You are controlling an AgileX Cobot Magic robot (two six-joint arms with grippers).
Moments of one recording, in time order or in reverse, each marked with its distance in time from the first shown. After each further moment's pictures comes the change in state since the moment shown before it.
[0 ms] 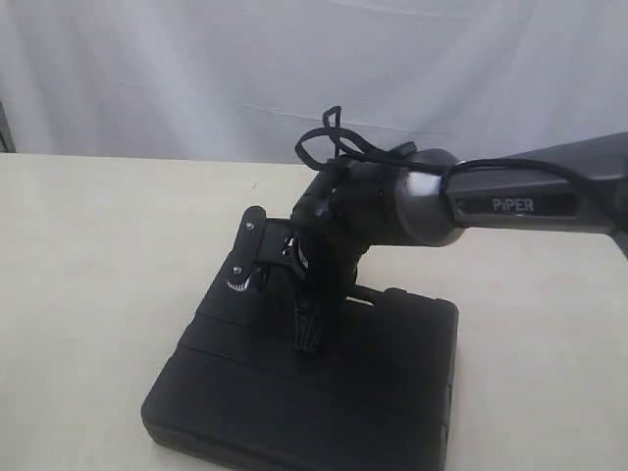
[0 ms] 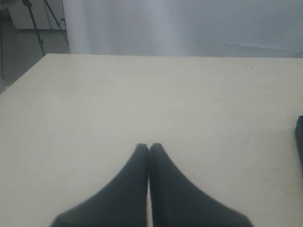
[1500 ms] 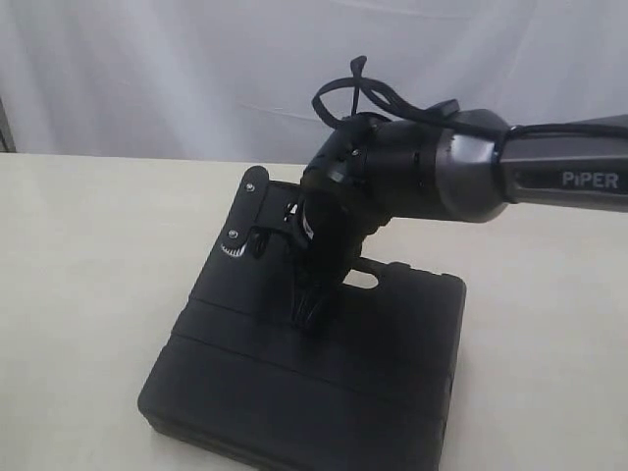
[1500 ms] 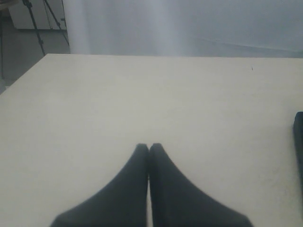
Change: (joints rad) left arm 0.000 0.000 0.000 0.000 0.000 0.000; right arm 0.001 -0.126 0.012 -0.009 0.029 0.049
